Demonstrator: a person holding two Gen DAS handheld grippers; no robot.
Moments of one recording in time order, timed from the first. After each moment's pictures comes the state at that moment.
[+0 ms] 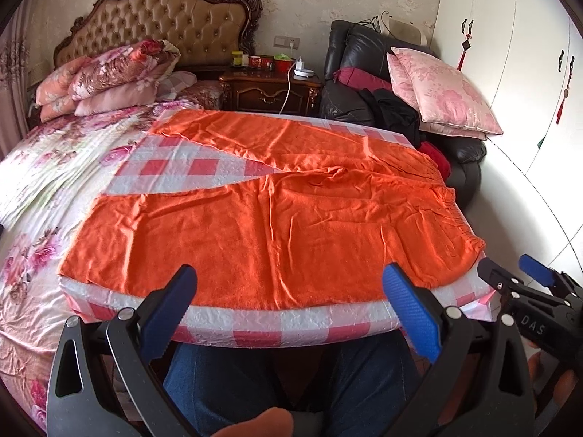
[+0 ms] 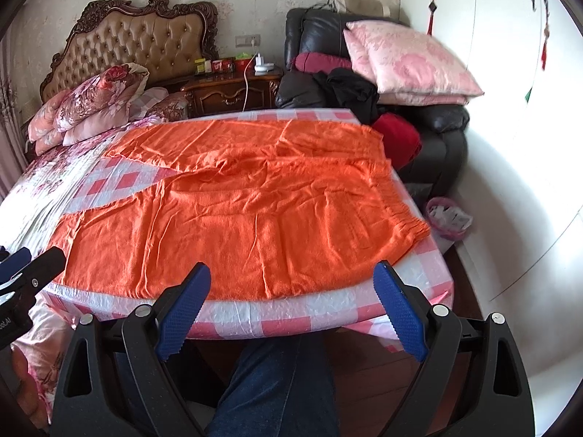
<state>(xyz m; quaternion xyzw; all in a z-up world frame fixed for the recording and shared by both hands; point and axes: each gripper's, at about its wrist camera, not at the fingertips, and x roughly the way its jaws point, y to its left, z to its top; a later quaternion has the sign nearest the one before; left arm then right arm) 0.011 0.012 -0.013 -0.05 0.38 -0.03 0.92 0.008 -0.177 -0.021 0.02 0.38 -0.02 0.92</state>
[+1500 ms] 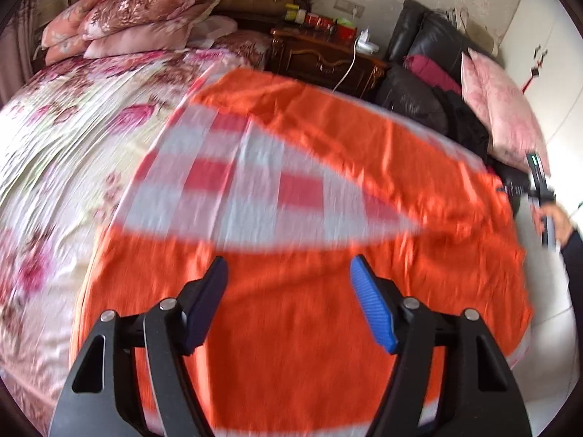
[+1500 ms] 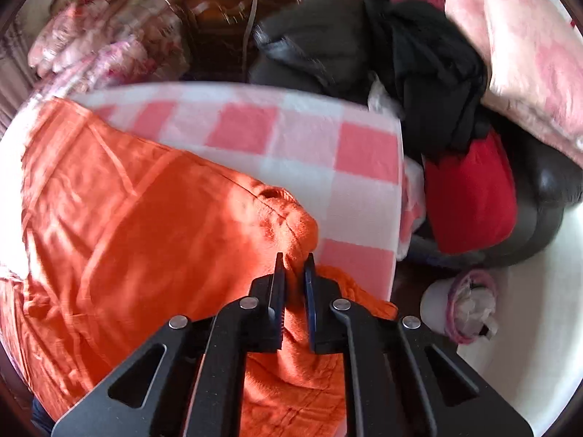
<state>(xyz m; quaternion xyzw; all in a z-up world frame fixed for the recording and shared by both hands) 0.217 0.200 -0.059 -0.13 0.46 0.00 0.88 0.489 -0.313 -0.089 -0.07 0.54 0.11 0.83</state>
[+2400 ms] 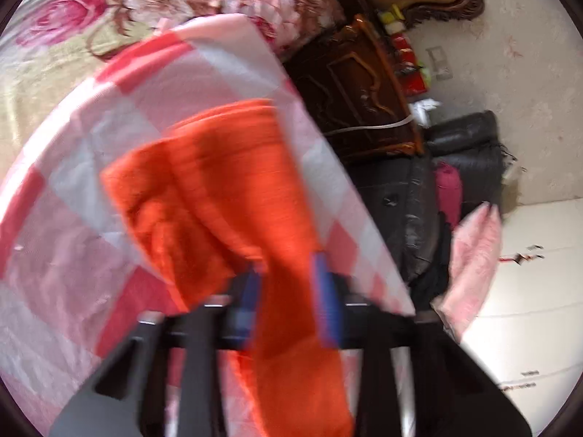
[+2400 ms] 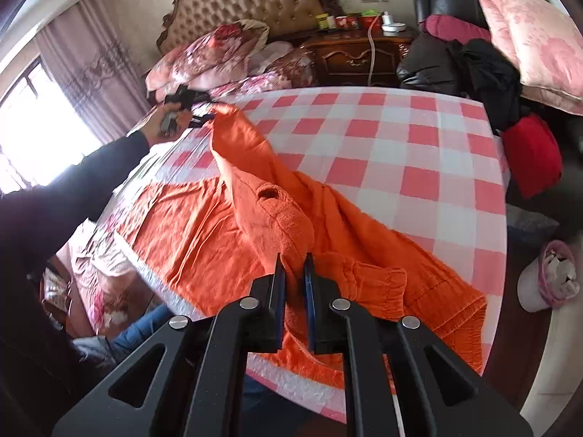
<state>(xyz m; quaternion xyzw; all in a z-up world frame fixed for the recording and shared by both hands) 0.514 0.336 -0.169 -0.48 0.48 -0.01 0.74 0.169 -0.245 -0.002 0.04 0.46 0.28 0.84</state>
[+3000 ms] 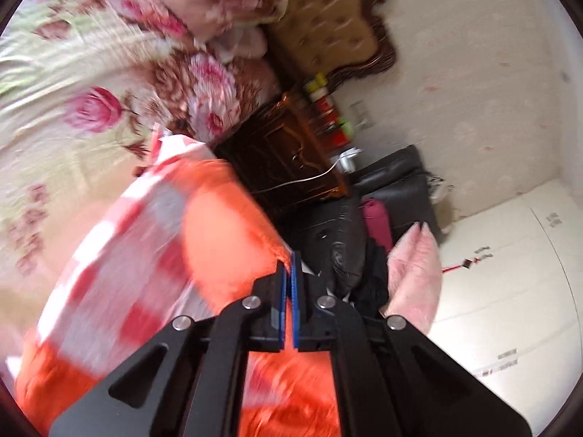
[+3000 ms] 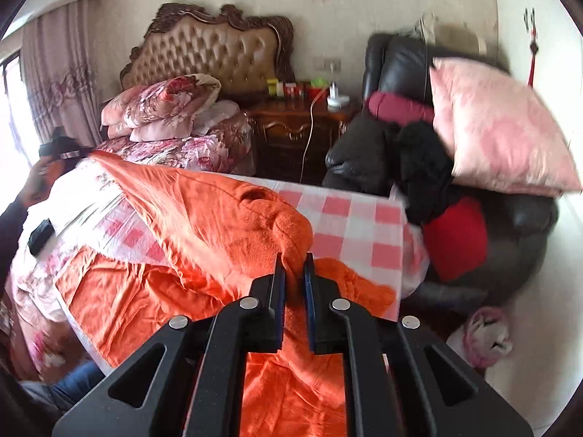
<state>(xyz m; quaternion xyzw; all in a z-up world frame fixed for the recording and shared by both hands) 0.321 0.372 0.026 -0.47 0.33 -0.05 0.82 0.232 -0.302 0.069 -0.04 0.34 0.18 0.92</state>
